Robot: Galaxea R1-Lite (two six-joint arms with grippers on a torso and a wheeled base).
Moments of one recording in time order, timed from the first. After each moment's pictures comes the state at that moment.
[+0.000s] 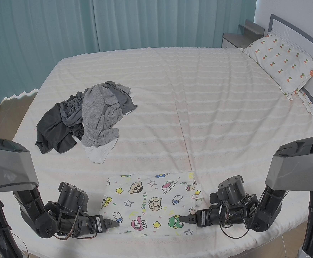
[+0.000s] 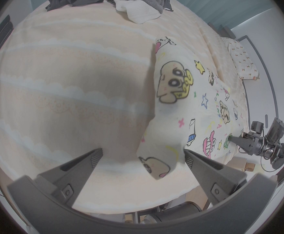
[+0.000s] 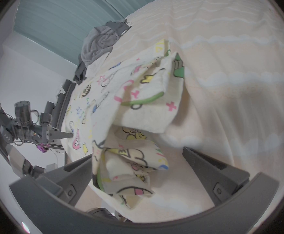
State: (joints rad) left arm -0.39 2.06 -0.26 -0.78 -0.13 -0.61; right arm 0.61 2.25 -0.50 -0.94 0.18 0.48
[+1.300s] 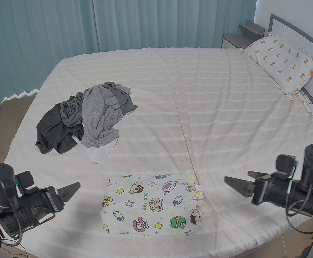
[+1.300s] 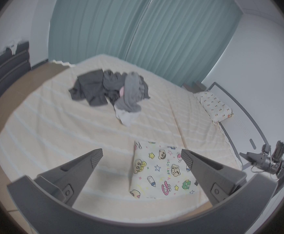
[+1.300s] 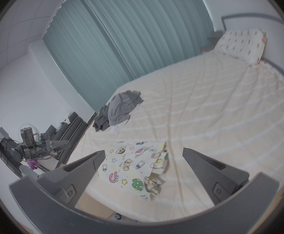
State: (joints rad) left arm -0.40 1.19 -0.18 -0.60 0.18 -0.53; right arm 0.64 1.34 -0.31 -0.70 -0.14 0.41
